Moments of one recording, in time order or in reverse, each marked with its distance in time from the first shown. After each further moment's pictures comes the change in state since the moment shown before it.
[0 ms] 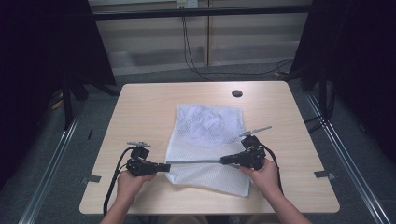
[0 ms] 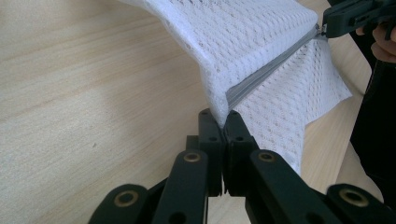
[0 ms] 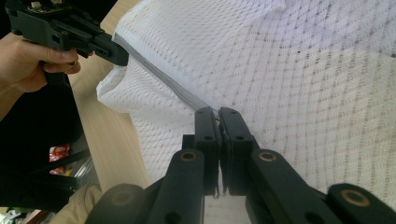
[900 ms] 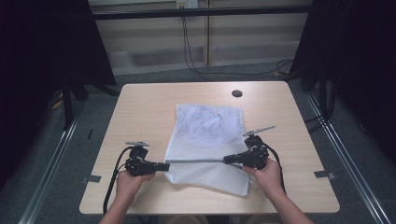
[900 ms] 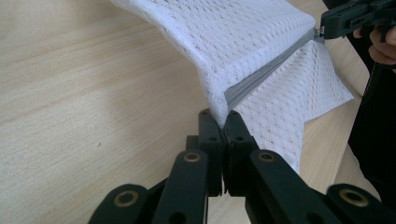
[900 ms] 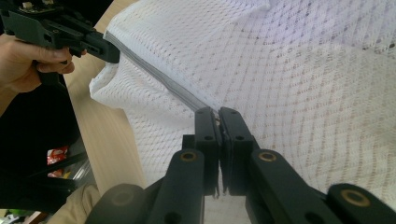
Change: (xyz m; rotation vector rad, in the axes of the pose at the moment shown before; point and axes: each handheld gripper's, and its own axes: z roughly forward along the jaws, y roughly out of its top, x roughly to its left) left arm 0.001 -0.001 -0.003 -0.010 0.008 -0.013; right arm -0.005 -0.002 -0.006 -0.001 -0.014 0.014
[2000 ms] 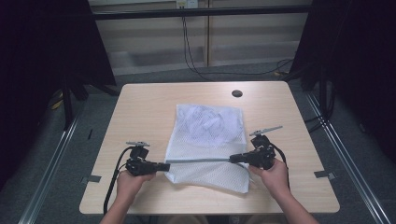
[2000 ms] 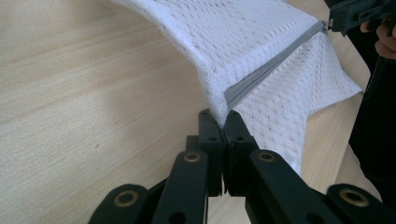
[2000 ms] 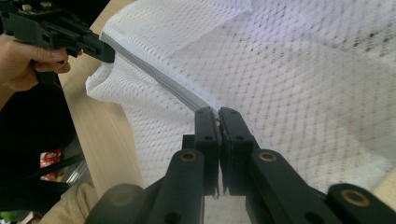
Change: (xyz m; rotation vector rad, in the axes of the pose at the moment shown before) left arm -0.001 0.001 0.002 -0.006 -0.006 0.000; right arm -0.007 -0.005 -0.019 -0.020 -0.023 0.002
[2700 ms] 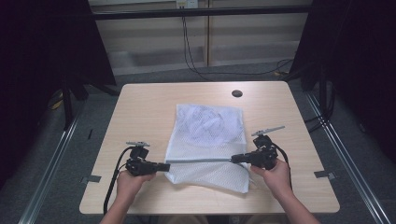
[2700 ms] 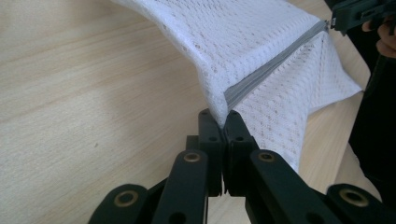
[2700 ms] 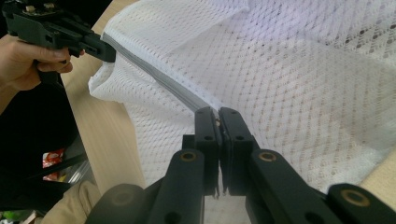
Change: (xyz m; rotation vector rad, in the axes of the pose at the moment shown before) left arm 0.000 0.000 0.000 0.001 -0.001 -0.001; right arm -0.002 -0.002 -0.004 0.000 -0.001 0.001
